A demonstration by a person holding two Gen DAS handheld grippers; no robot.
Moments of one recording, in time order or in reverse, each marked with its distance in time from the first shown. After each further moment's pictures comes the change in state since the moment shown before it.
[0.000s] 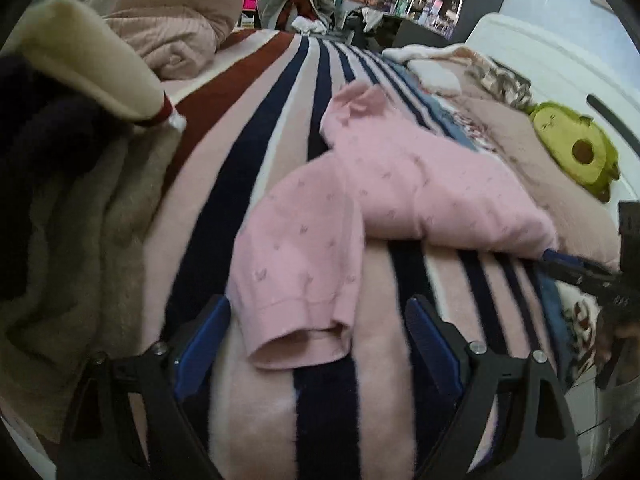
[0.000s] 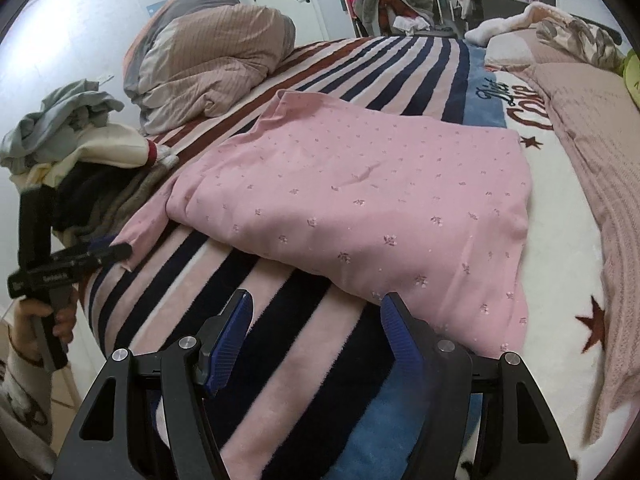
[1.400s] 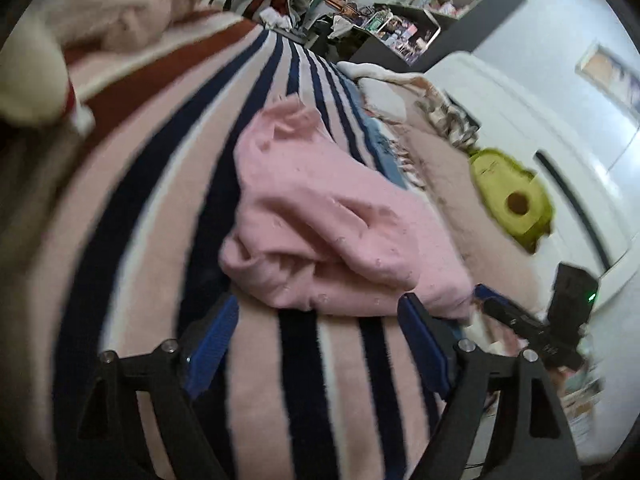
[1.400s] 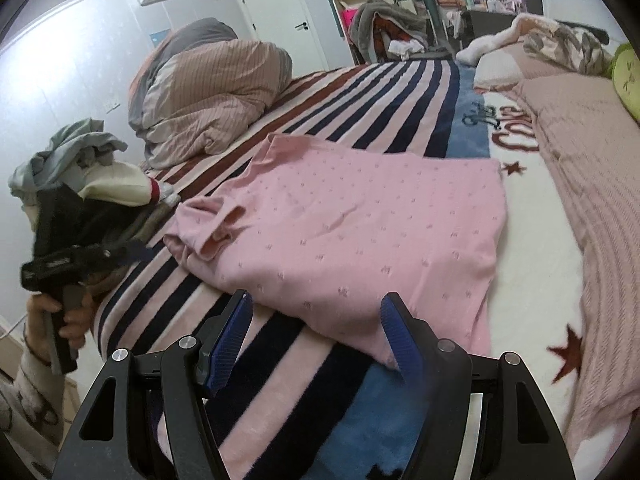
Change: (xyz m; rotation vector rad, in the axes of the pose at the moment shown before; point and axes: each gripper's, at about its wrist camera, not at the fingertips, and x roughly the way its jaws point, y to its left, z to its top) left arm 0.024 -0.012 0.048 -0.186 0.009 -0.385; right arm -0.027 -0.025 0.016 0.013 -0.116 0.021
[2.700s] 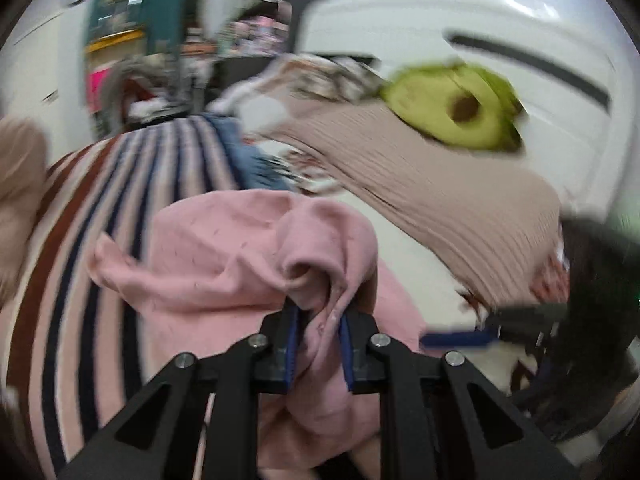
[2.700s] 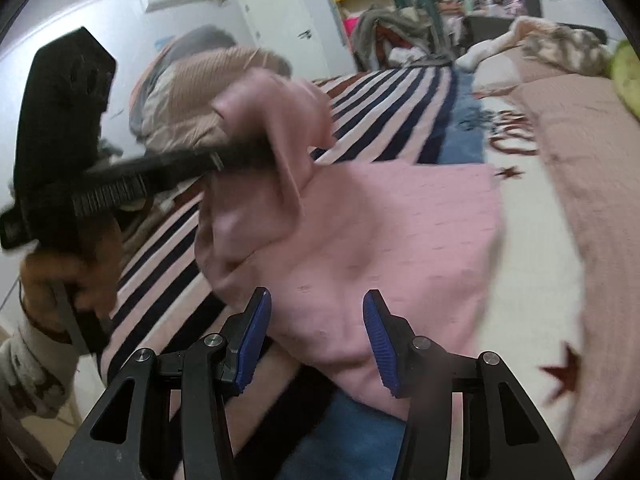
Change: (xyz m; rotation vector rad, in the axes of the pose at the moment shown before) left arm 0.132 -0.215 0.022 0.714 0.005 0.094; right arm -0.002 -0.026 -0.004 0.005 -0.045 0.009
